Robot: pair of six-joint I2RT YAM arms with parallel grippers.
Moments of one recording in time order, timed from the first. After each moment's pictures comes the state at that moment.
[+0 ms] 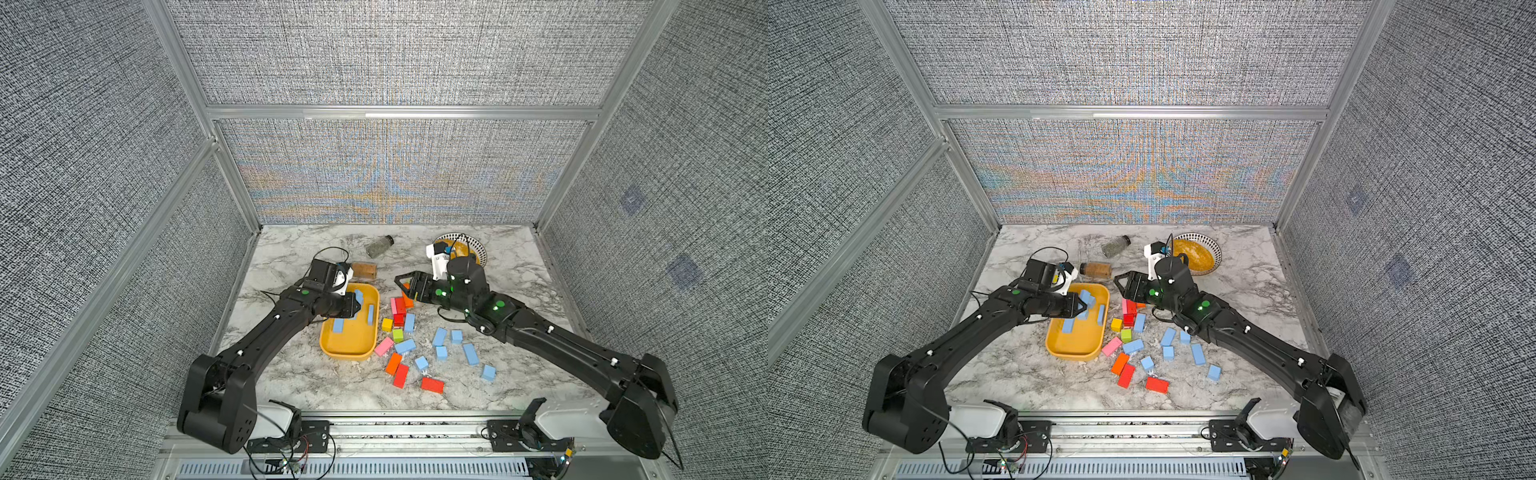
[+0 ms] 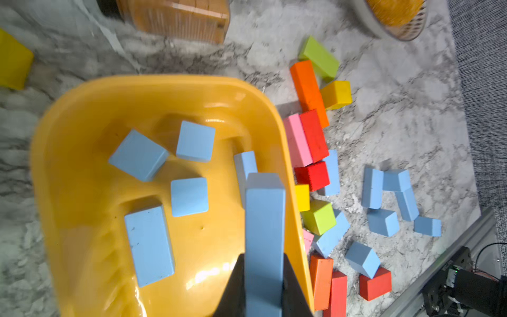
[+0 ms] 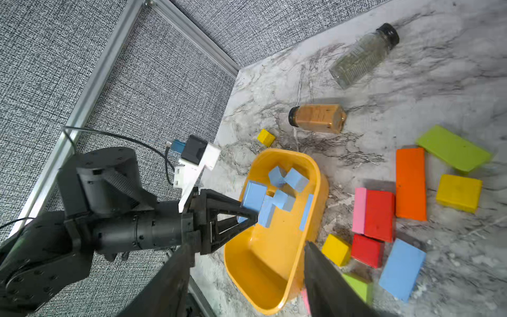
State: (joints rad) left arm -0.38 1.41 0.93 -0.56 0.36 -0.28; right arm 0.76 1.31 1.01 -0.09 -0.12 0.81
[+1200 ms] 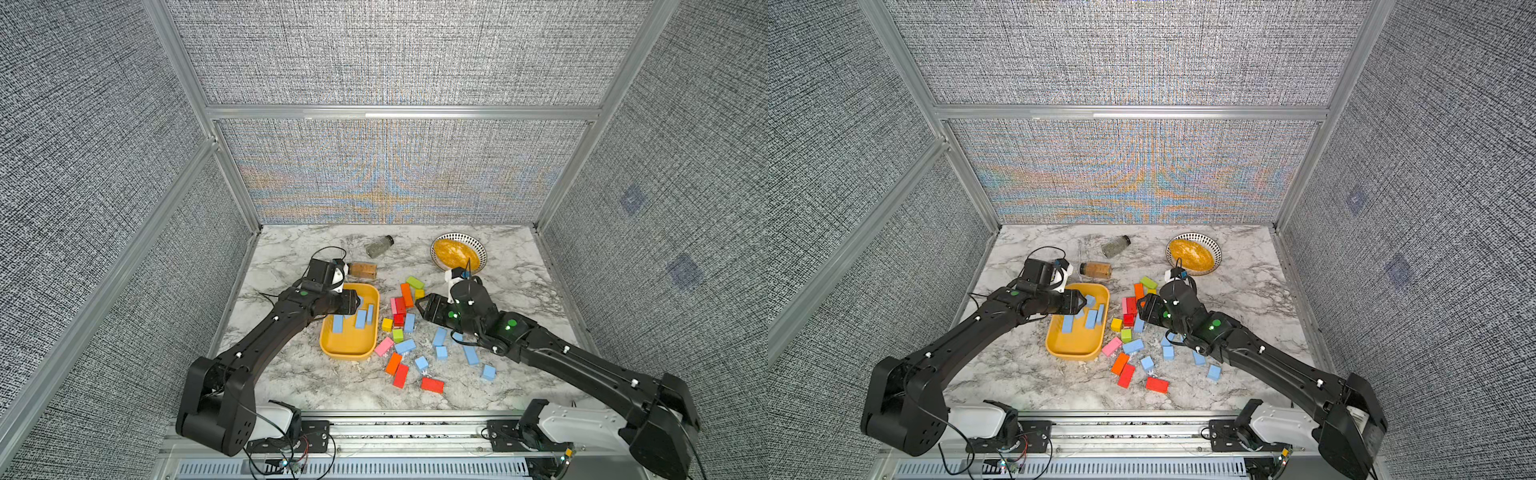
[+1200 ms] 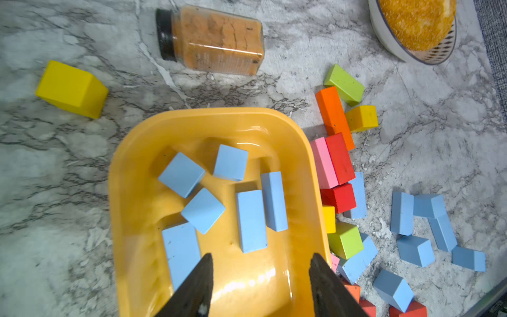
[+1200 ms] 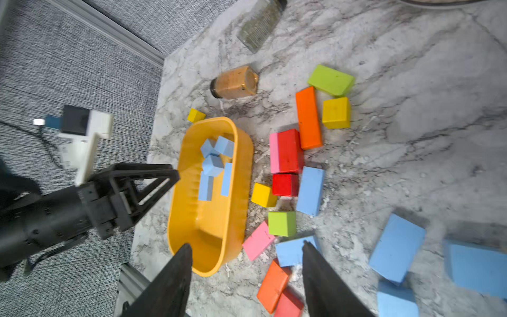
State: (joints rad) left arm -0.35 1.33 0.91 -0.51 0.24 -0.26; right arm 0.79 1.20 0.89 -0.34 0.07 0.92
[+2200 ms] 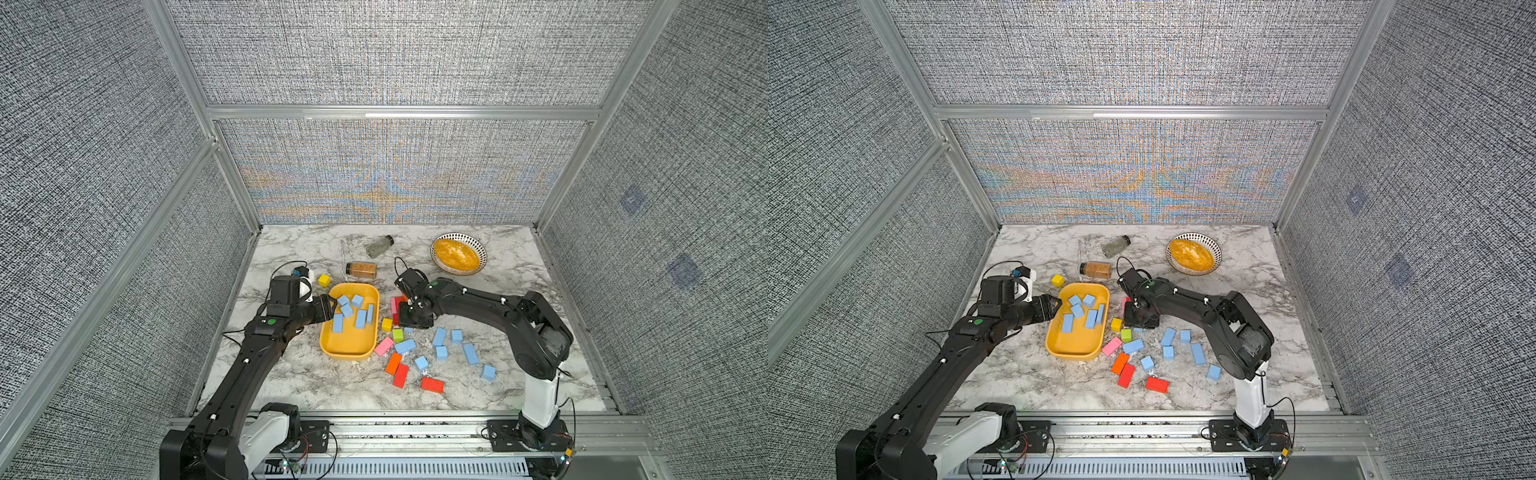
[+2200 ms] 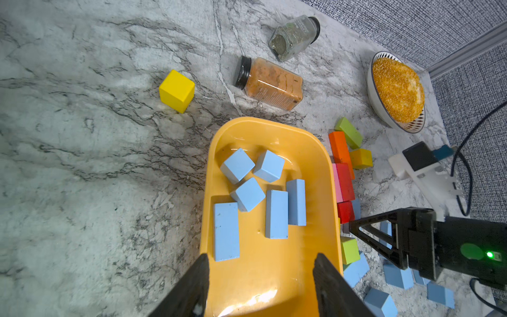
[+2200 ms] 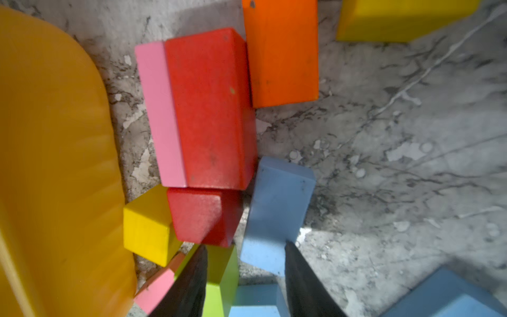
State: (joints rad) left arm -0.15 1.03 0.71 -0.46 0.31 -0.34; right arm 0.76 1.94 1.36 -0.69 -0.04 0.77
